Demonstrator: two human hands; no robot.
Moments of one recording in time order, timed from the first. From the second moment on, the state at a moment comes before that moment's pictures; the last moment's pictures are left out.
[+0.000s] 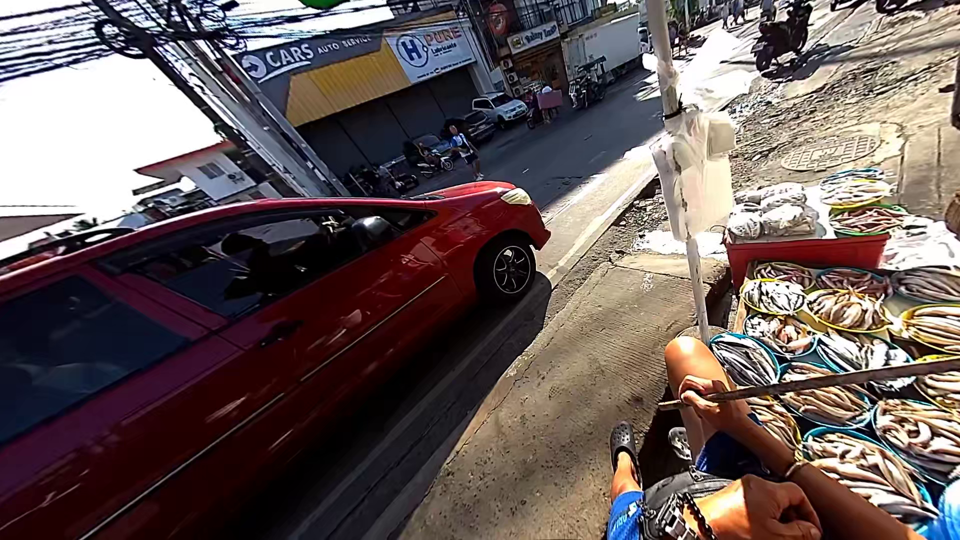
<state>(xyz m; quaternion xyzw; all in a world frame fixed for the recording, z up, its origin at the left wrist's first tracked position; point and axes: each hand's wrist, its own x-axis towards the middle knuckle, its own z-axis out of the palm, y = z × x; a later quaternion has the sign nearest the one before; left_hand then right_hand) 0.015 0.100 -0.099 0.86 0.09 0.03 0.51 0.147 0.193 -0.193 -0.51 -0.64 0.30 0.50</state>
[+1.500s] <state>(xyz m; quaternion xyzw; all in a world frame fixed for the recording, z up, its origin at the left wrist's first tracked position) 0.018 0.101 -0.108 0.86 0.12 0.00 0.50 0.149 0.195 -0.206 -0.50 -0.63 0.32 0.50</state>
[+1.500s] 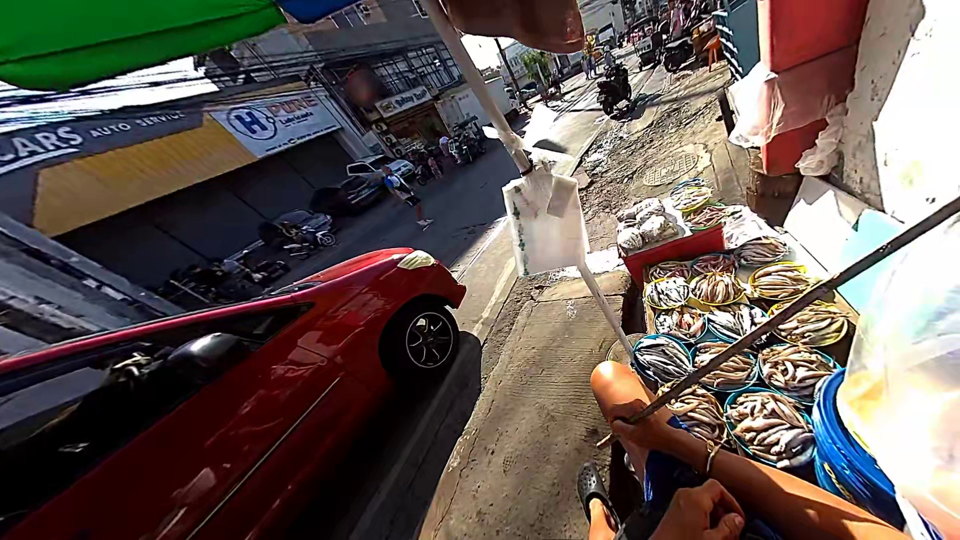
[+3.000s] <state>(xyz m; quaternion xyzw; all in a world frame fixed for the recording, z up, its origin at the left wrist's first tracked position) 0.019 0.100 -0.106 0.85 0.11 0.01 0.52 0.147 0.188 -0.191 -0.48 -0.64 0.30 0.52</state>
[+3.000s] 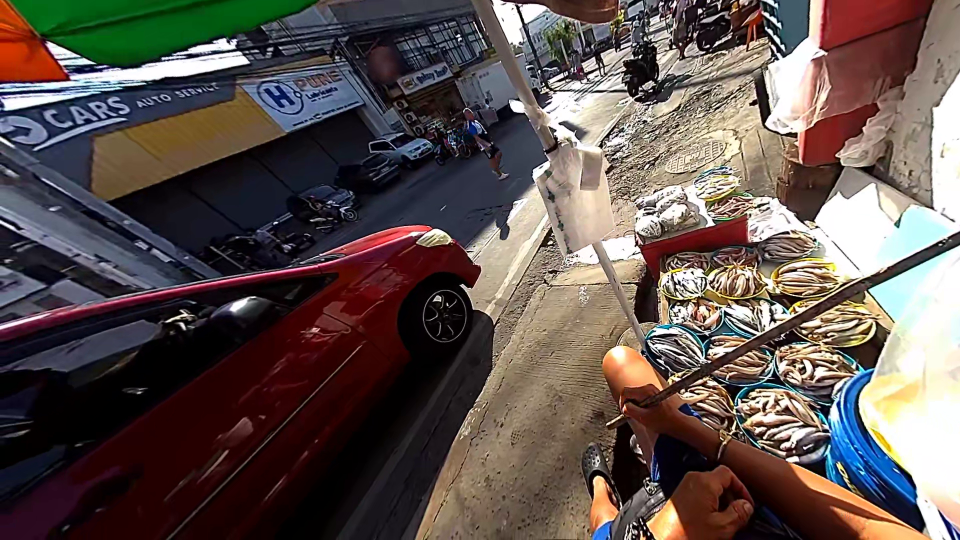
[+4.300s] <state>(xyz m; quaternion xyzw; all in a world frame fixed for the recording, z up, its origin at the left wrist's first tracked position) 0.018 0.102 -0.106 0.85 0.11 0.00 0.52 0.143 0.173 -0.162 -0.53 -0.61 0.32 0.49</state>
